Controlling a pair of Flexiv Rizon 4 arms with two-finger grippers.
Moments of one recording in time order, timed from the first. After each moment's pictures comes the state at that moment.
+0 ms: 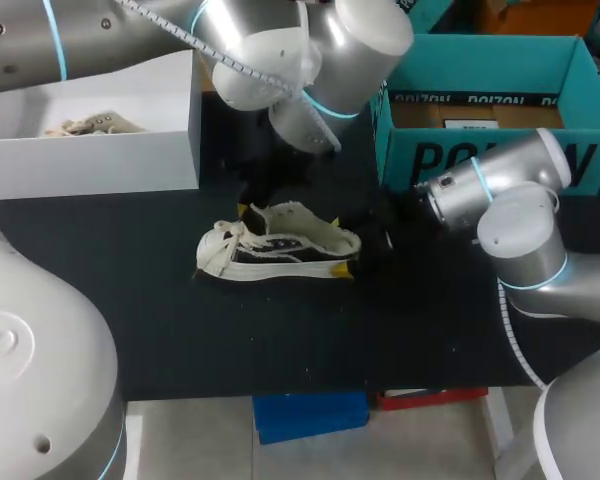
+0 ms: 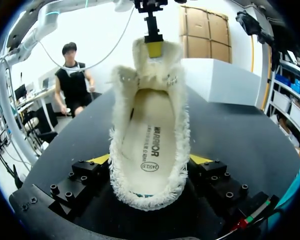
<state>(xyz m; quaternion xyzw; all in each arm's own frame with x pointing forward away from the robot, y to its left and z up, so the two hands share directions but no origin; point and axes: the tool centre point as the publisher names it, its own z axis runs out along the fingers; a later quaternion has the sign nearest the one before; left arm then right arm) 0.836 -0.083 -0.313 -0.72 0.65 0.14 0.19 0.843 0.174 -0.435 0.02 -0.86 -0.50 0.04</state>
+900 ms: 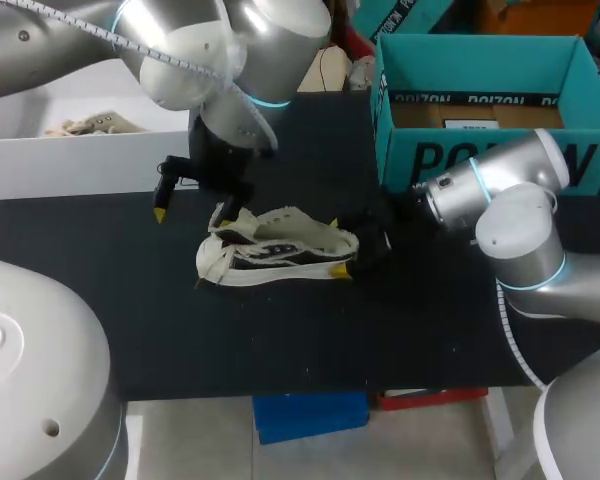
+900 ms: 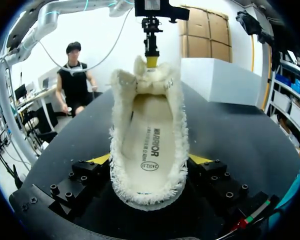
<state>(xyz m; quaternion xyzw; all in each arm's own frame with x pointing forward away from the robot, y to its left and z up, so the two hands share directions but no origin) 0.821 -0.004 -0.321 -0.74 0.64 0.18 0.14 0.842 0.176 -0.436 0.02 -0.87 -0.50 0.04</state>
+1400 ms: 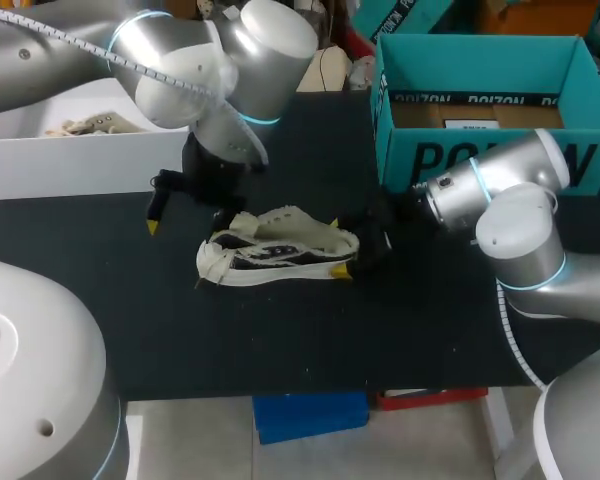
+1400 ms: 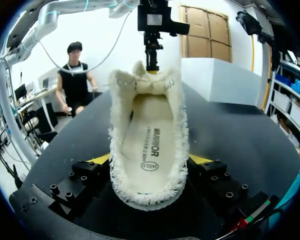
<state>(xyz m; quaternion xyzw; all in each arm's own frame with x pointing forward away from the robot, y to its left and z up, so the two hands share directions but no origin) 0.822 0.007 -0.348 -0.73 0.64 0.19 0.14 0.842 0.175 -0.436 0.02 -0.87 -0.50 0.04</state>
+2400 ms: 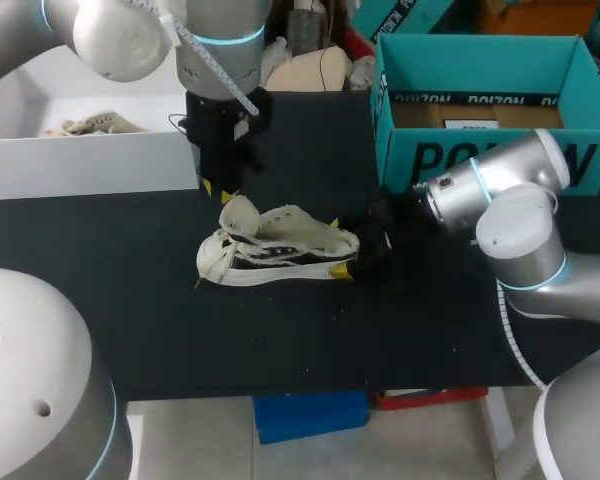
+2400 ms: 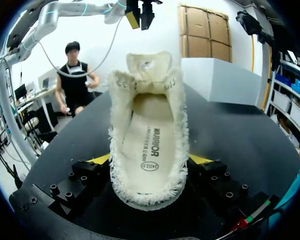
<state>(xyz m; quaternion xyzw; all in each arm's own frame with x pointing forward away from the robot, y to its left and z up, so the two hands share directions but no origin) 0.811 -0.061 -0.250 -0.41 0.91 0.05 0.00 0.842 0.175 -0.437 0.02 -0.87 -0.50 0.04</state>
